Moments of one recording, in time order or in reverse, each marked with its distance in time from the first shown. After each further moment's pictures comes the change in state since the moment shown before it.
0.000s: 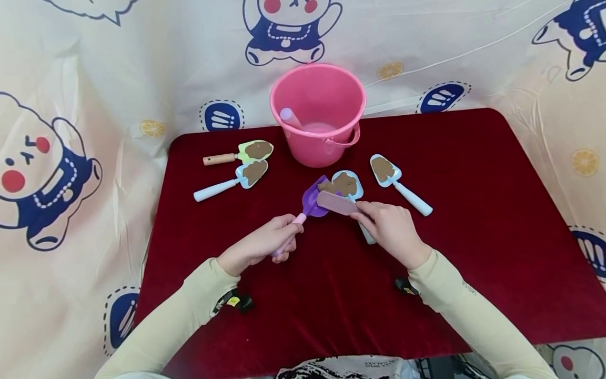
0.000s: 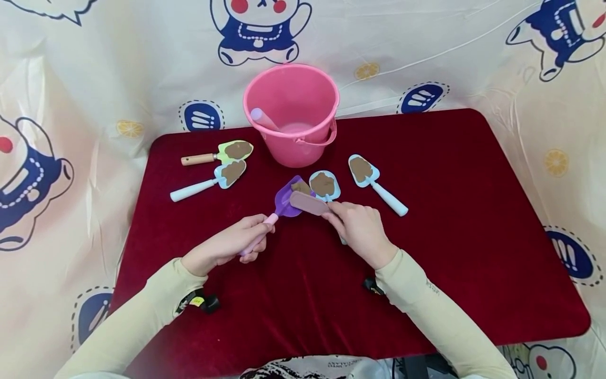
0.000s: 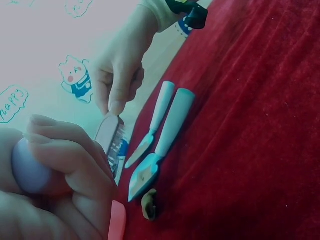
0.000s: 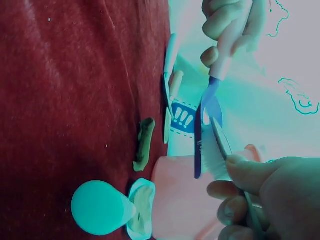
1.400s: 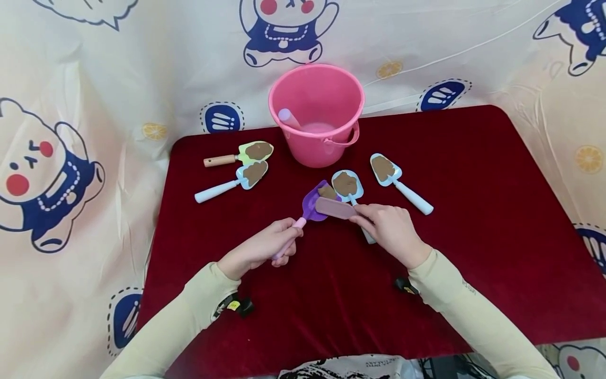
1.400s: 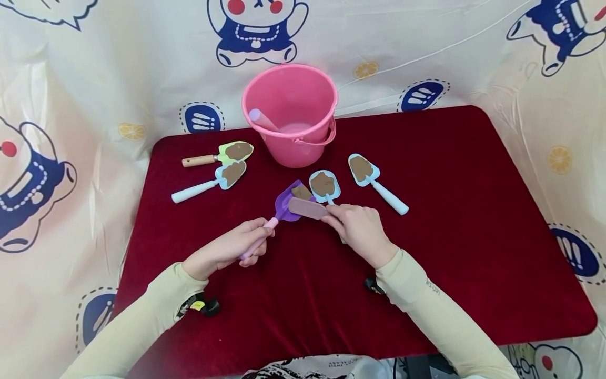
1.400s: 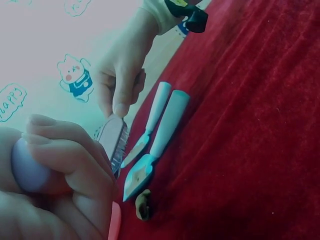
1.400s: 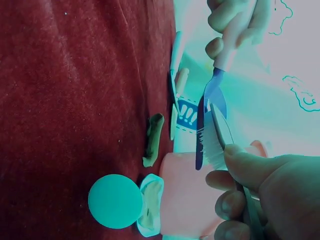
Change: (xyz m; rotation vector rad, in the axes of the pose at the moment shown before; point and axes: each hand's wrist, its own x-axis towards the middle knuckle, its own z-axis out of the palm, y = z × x) left_hand -0.003 -0.006 0.004 0.011 -0.008 -0.009; right_hand -0.004 0.006 0.003 -0.018 -0.020 -0.021
